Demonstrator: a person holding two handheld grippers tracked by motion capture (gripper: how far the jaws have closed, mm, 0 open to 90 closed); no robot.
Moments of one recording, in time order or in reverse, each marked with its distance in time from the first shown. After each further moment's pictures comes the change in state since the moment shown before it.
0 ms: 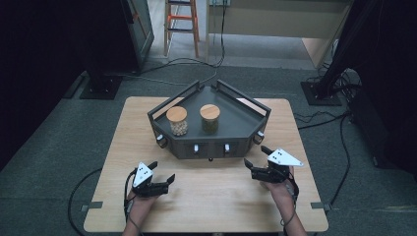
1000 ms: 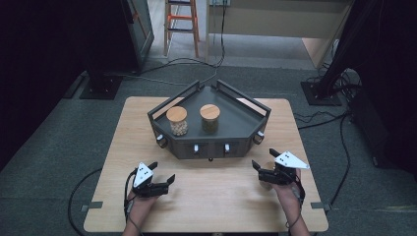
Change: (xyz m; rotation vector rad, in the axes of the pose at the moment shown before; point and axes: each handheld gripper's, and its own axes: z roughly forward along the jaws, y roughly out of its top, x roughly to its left) left arm -0.001 0.000 0.000 0.006 0.000 0.003; right arm -0.008 -0.014 -0.008 0.034 -0.063 0.017
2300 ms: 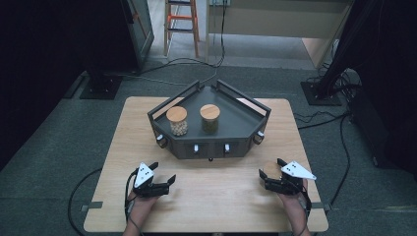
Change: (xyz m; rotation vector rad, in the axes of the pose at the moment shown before) left arm -0.002 0.000 0.001 0.002 -0.002 0.007; right arm 0.002 -0.024 -0.021 0.043 -0.049 0.040
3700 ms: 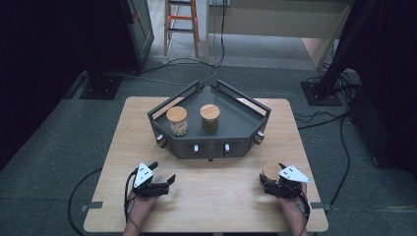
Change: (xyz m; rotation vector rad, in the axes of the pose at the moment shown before) left arm 0.001 0.000 0.000 -0.001 0.000 -0.001; right arm 0.011 -0.011 0.007 0.073 -0.063 -0.025
